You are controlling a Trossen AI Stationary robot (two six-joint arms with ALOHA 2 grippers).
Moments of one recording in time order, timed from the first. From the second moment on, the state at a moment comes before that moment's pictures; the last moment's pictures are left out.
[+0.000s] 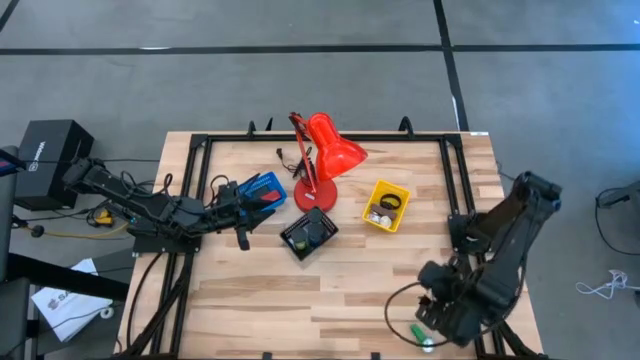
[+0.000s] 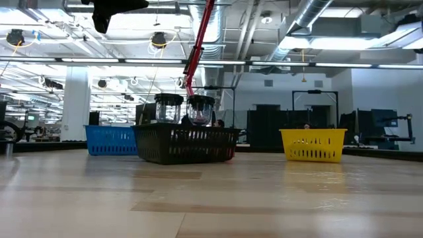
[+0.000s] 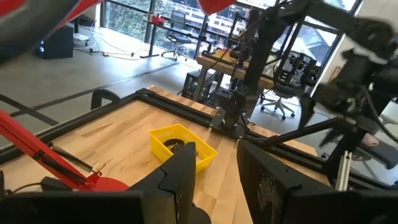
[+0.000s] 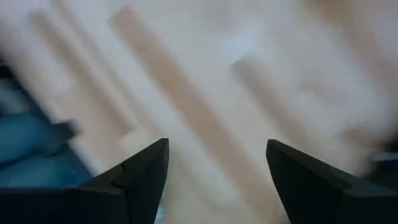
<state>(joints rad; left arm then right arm) -0.38 0.83 0.54 0.22 -0.68 -0.33 0.96 1.57 1.39 -1.38 0.33 1.61</state>
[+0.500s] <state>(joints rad) -0.39 0.90 0.54 0.22 -0.62 -0.38 0.99 1.68 1.15 -0.84 0.11 1.64</state>
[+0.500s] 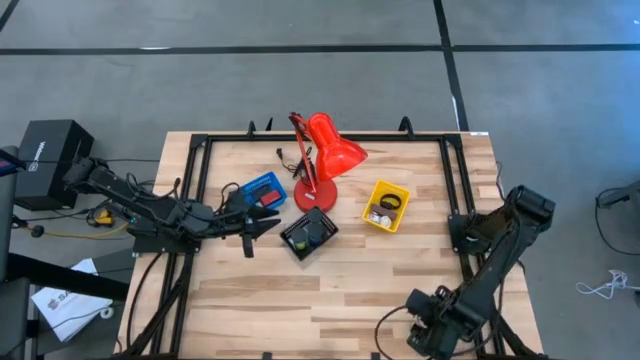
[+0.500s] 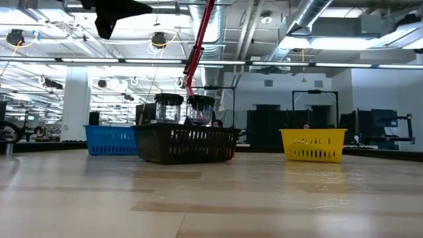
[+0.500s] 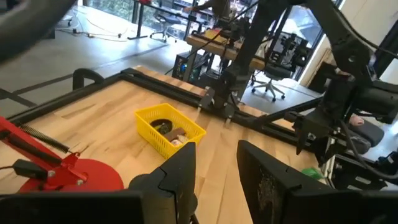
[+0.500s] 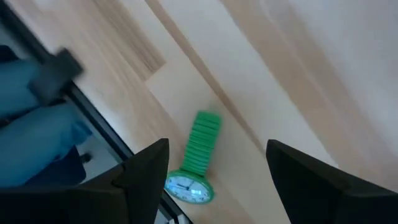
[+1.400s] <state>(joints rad) -0.39 0.90 0.54 0.22 -0.62 -0.38 0.98 1.79 1.15 -0.72 0.03 1.65</state>
